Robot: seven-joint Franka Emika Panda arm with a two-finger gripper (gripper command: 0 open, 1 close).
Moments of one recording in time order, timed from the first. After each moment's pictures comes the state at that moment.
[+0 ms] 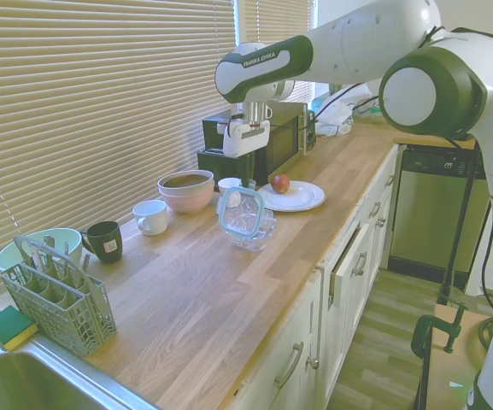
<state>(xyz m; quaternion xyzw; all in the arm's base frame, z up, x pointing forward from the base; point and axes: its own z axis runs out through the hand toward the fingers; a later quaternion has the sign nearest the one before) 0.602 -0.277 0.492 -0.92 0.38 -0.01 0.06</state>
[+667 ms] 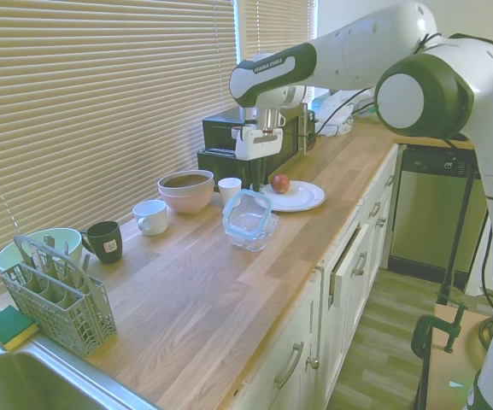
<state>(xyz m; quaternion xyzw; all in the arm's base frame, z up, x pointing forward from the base) 0.588 -0.316 0.466 -0.91 0.41 0.01 0.09</state>
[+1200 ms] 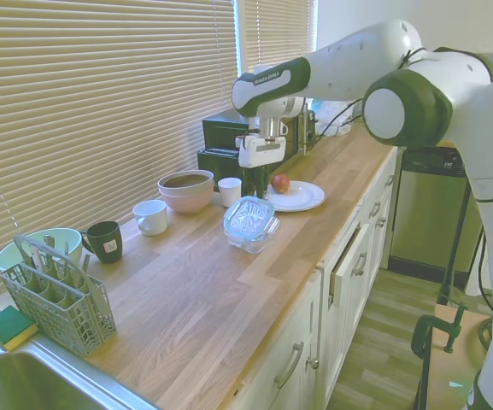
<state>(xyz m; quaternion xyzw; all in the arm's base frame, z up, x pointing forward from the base) 0.594 -0.348 0.432 -0.90 0.43 0.03 0.09</state>
